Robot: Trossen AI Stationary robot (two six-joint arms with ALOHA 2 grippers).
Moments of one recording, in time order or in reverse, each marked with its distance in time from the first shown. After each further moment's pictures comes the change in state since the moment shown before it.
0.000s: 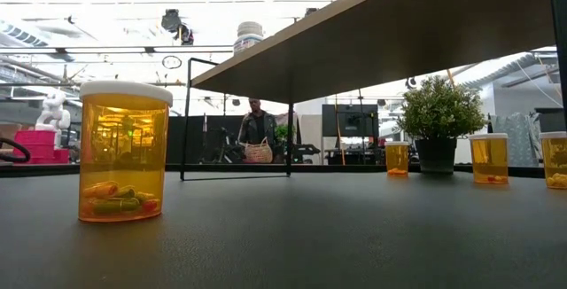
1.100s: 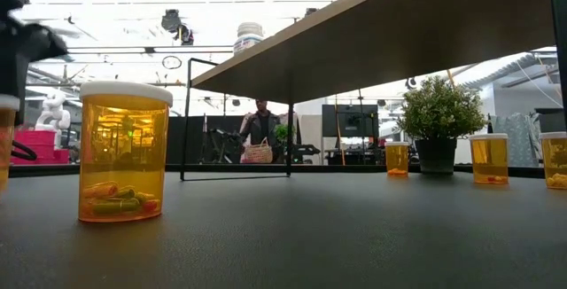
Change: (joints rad) left arm -0.460 0.002 -0.629 0.158 -0.009 -0.915; right arm 0.000 0.000 0.000 0.025 0.000 0.031
